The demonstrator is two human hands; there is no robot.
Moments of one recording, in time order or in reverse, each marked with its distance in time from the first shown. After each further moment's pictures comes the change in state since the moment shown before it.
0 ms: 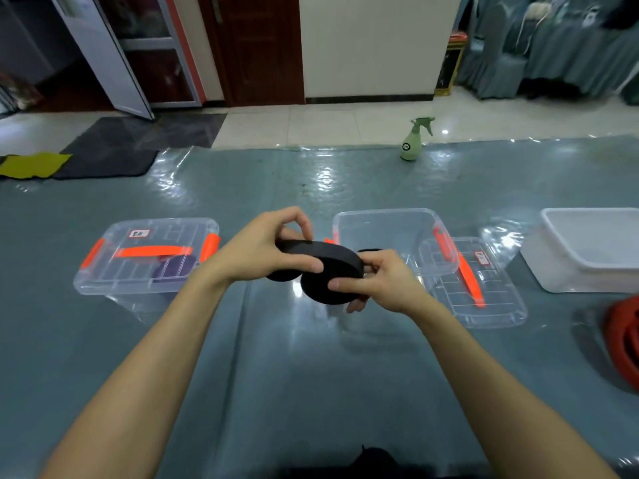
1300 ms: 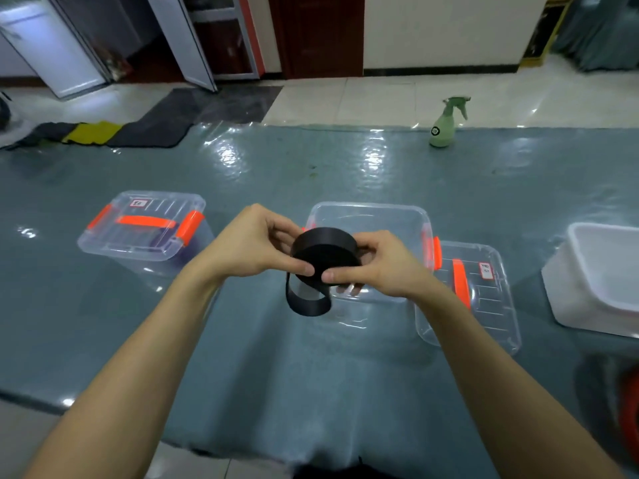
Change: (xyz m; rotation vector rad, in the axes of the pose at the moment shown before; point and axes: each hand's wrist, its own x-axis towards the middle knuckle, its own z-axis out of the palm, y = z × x) left_hand 0.049 0.072 0.095 0.089 0.203 -0.227; right_hand 0.020 0.008 -0.129 0.005 -0.315 -0.091
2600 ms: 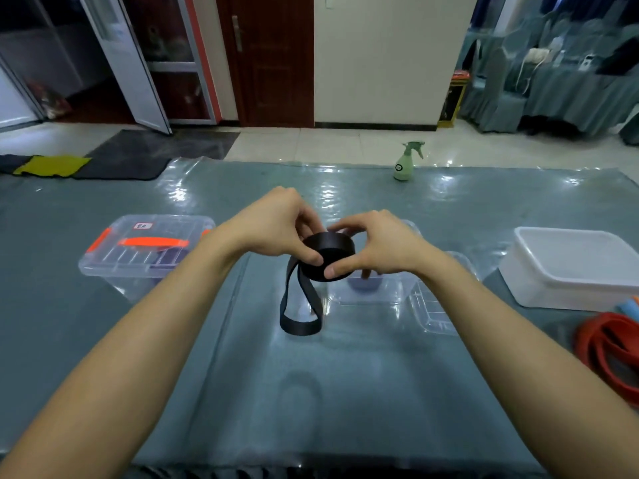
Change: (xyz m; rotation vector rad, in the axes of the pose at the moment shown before) left_hand -0.035 0.006 -0.073 0.376 -0.117 0.307; right_hand -0.010 -0.093 0.084 -0.664 0.130 0.056
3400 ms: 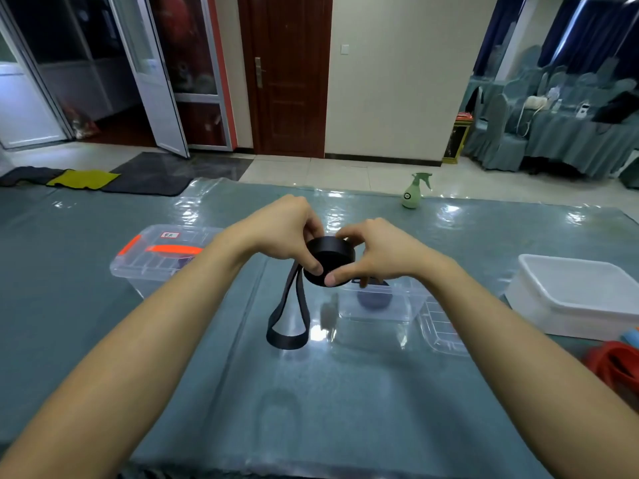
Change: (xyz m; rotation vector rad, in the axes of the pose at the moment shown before) left_hand -0.033 0.001 -0.023 0.147 0.043 -0.019; right_hand -0.005 -0.049 0.010 -0.121 -0.035 -0.107
